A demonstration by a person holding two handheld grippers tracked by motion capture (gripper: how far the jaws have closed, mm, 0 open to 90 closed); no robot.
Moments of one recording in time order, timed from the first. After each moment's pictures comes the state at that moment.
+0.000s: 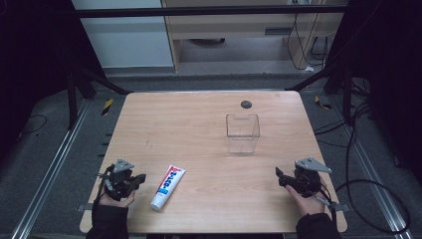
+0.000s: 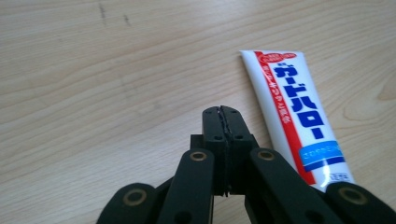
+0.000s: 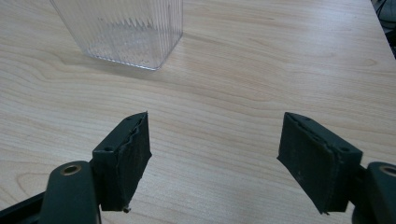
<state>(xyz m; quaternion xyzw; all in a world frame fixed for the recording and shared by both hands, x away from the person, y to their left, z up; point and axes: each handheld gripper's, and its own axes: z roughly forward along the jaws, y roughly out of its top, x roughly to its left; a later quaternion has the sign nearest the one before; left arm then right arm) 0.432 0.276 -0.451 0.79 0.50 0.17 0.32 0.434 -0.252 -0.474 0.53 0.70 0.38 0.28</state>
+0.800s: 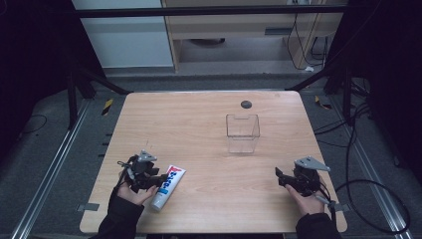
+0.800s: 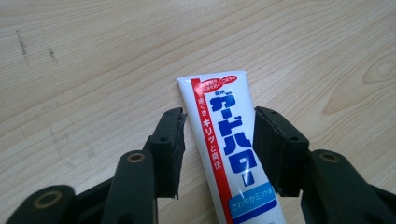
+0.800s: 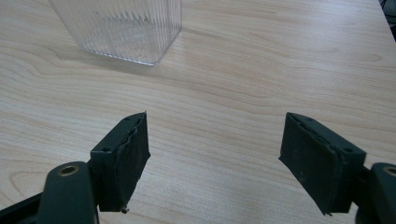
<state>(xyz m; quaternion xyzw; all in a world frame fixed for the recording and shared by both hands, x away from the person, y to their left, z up) 0.455 0.226 -0.435 0.83 0.46 0.13 0.30 0.438 -0.252 -0.476 0.53 0.71 0.37 0.28</state>
